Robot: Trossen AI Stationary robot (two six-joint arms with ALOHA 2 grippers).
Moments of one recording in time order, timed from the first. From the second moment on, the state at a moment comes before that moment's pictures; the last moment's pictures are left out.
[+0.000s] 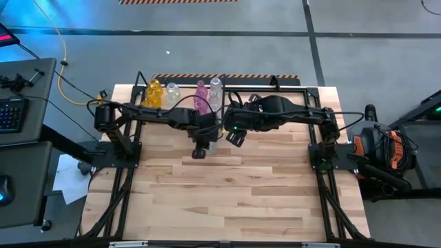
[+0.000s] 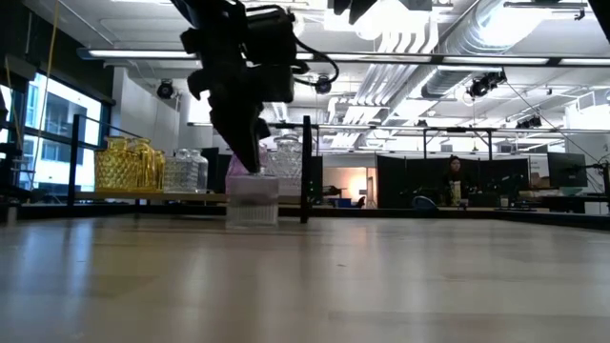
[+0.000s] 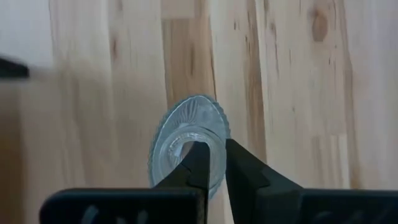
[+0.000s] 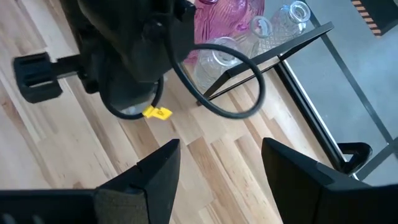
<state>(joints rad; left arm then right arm) 0.16 1.76 1.17 -0.71 0.21 0.21 0.08 1.96 2.35 -1.57 0.47 0.46</state>
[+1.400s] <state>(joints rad) 0.67 1.14 0.94 -0.91 0.13 0.23 0.08 1.96 2.35 -1.53 0.46 0.49</state>
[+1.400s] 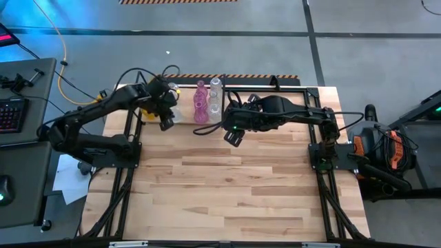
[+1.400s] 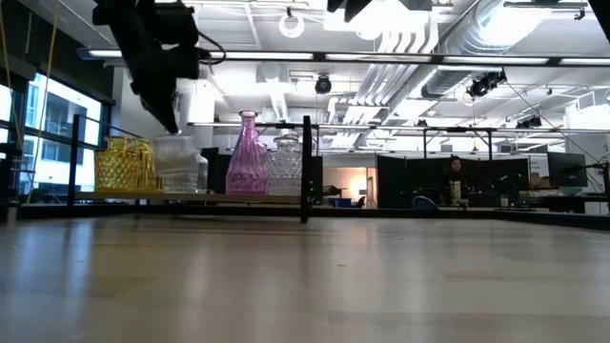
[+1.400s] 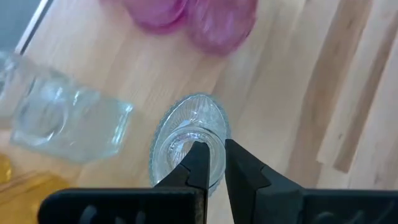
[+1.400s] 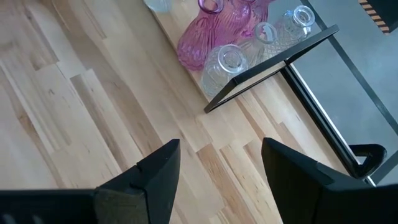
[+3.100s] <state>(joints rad) 0.77 1.26 0.97 -0.91 0.07 0.34 0.08 1.96 2.35 -1.53 0.46 0.47</state>
